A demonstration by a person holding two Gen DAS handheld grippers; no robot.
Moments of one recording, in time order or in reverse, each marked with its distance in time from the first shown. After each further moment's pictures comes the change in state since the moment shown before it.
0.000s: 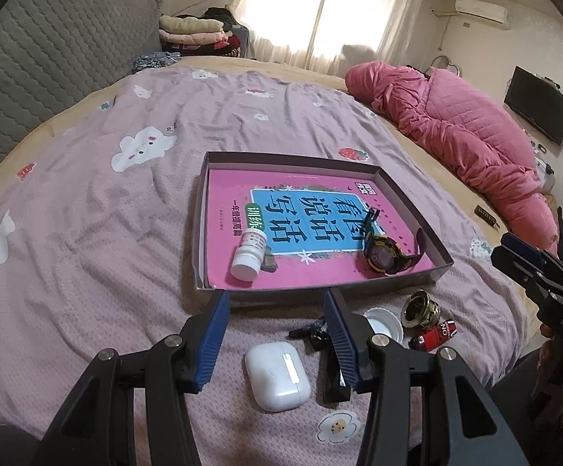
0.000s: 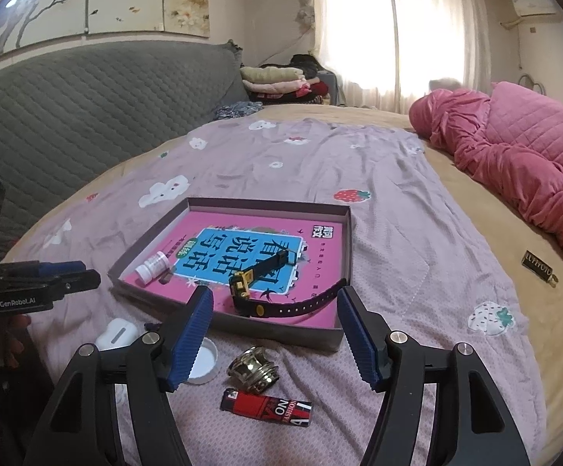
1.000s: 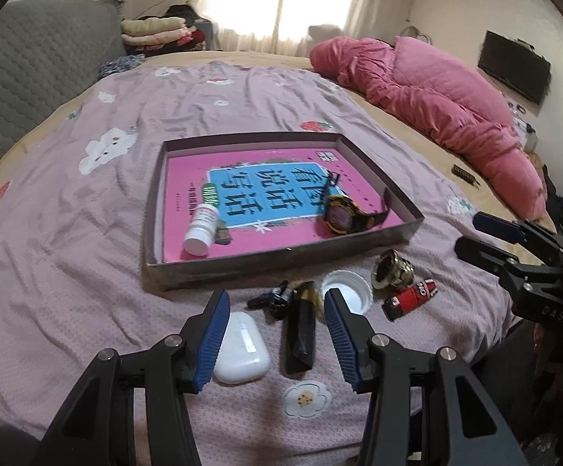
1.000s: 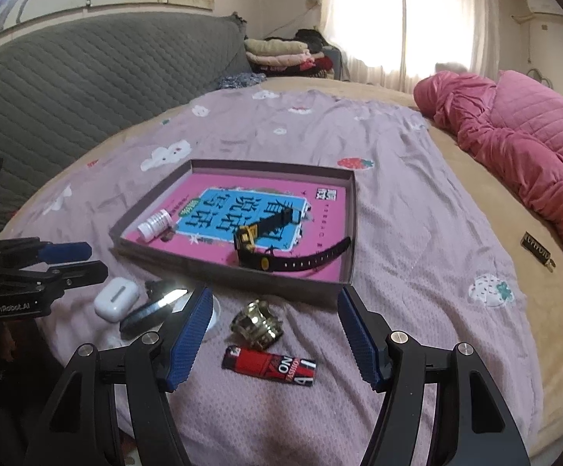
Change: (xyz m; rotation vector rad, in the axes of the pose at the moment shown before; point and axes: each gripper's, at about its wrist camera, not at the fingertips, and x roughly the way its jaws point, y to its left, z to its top) left arm 0.002 -0.039 -0.020 0.130 0.056 -0.044; right arm 0.002 0.008 -0.022 -0.036 0.123 -0.009
